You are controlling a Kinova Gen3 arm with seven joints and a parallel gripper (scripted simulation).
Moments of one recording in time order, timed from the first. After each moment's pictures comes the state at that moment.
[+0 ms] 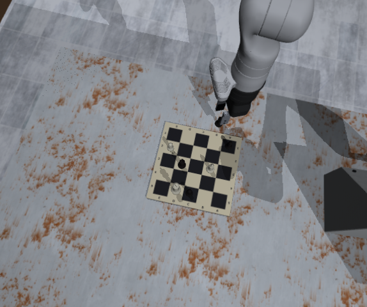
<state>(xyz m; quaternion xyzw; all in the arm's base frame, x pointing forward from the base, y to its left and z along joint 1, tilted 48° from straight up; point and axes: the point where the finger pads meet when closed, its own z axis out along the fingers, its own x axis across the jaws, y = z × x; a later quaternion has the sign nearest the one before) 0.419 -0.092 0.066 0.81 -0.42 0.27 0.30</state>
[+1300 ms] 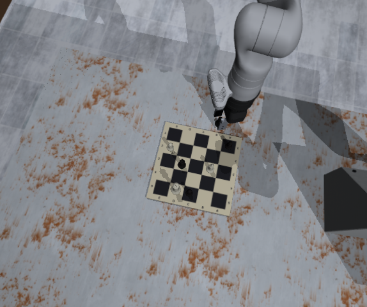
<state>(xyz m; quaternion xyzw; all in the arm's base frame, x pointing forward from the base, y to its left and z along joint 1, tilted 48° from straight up) 0.426 -0.119 0.041 0.81 -0.42 0.27 0.30</state>
